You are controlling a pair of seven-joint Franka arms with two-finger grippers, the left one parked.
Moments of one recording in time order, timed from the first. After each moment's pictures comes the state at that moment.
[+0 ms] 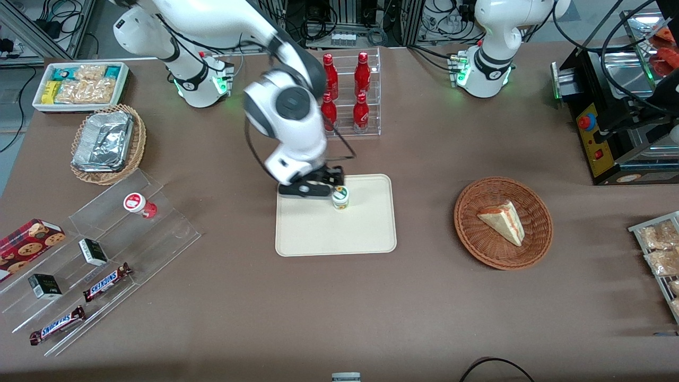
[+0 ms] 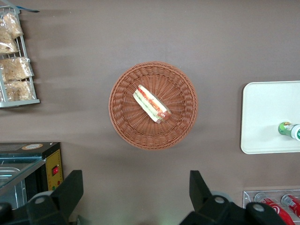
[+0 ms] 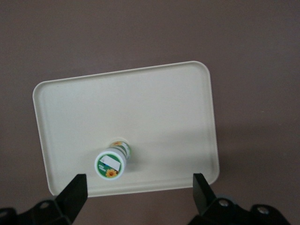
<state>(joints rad) 0.75 0.29 -0.08 -1.70 0.01 2.07 0.80</state>
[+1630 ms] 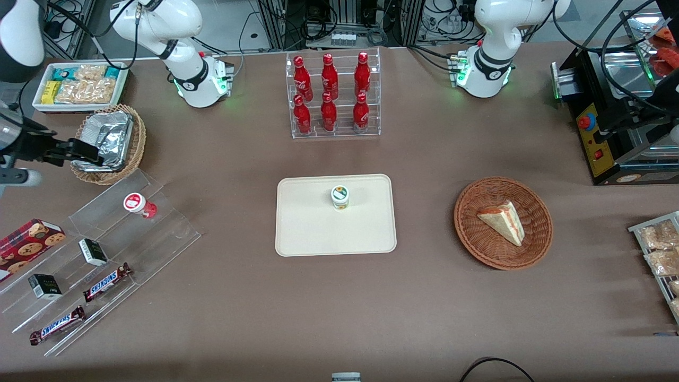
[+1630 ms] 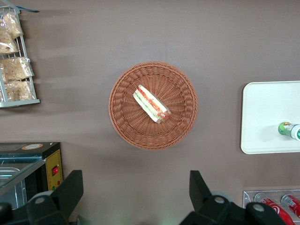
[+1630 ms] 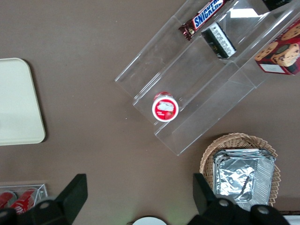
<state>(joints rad) -0.01 -0.08 -0.11 -1.77 0.01 1.58 -0.04</state>
